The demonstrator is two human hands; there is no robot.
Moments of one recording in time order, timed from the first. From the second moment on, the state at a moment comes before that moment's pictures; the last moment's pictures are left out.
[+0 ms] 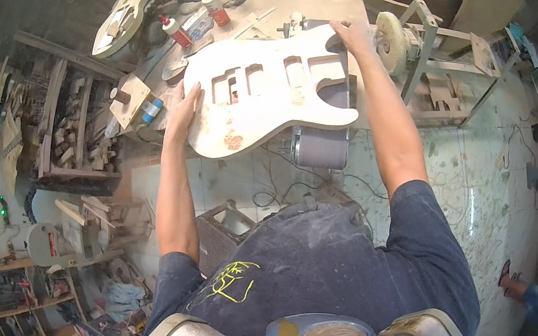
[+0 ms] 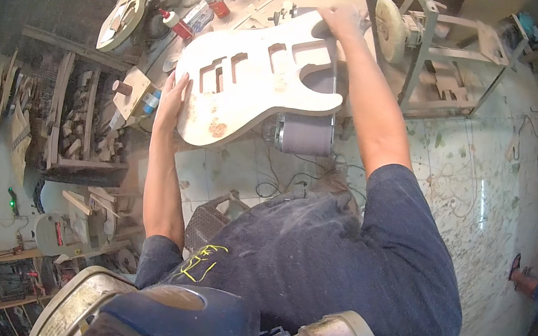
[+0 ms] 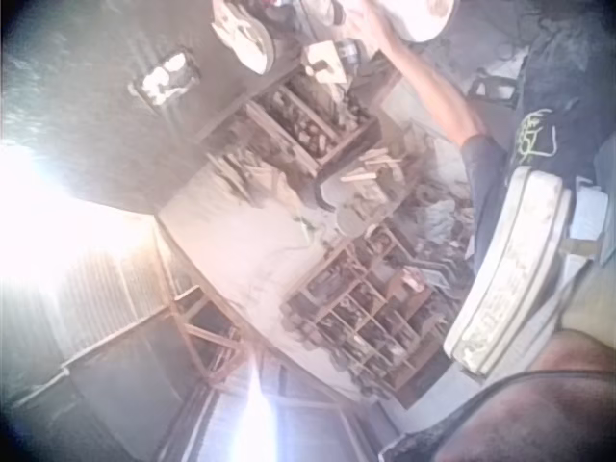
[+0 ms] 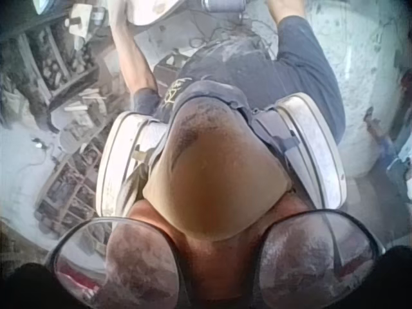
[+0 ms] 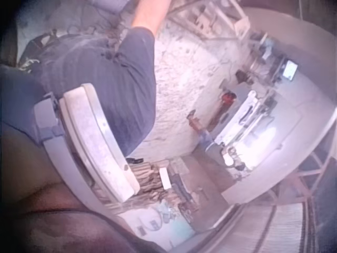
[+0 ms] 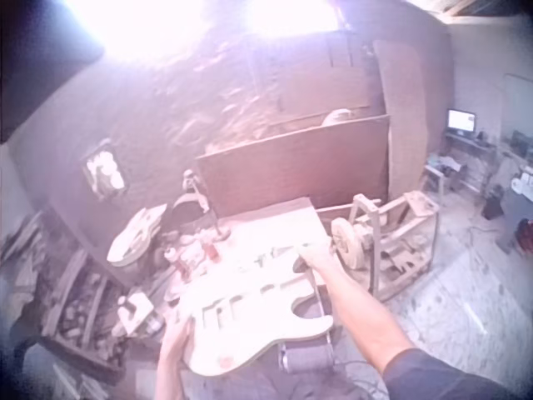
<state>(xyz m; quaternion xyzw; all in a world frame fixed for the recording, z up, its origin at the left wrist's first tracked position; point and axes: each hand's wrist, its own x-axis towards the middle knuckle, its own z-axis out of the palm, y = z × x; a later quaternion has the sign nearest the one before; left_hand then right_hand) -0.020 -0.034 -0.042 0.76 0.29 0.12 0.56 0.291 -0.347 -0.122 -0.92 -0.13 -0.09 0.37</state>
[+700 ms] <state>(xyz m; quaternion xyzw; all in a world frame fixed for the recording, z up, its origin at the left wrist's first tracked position) 0.000 -0.052 -0.051 0.72 0.24 0.08 0.64 0.287 -0.394 -0.128 -0.88 -0.08 -0.04 0.47</state>
